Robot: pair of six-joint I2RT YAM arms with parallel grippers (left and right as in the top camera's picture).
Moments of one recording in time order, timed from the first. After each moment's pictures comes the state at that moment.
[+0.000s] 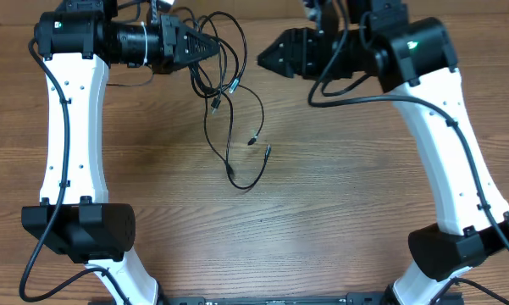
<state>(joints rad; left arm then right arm) 0.01 1.94 2.18 -1.28 1.14 -0.24 0.37 1.85 2.16 -1.14 -0.63 0.40</state>
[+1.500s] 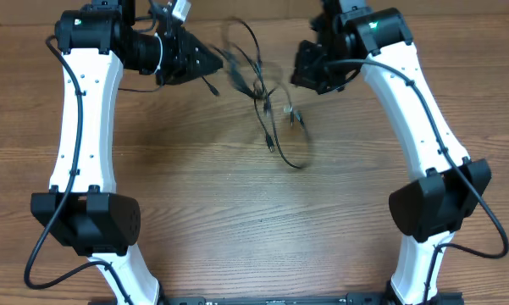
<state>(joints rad) -0.03 1.98 2.17 -1.38 0.88 -0.20 0.29 2.08 2.17 -1.29 -0.35 0.51</state>
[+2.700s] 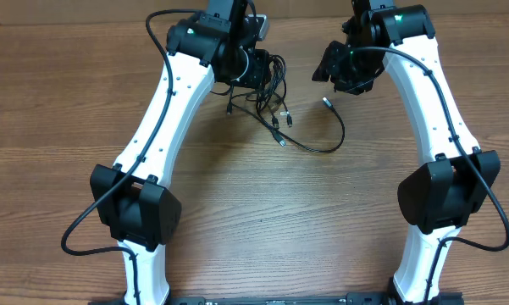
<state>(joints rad) -0.37 2.08 2.13 -1.12 0.30 -0.19 0.18 2.11 2.16 -1.33 -0.30 0.47</state>
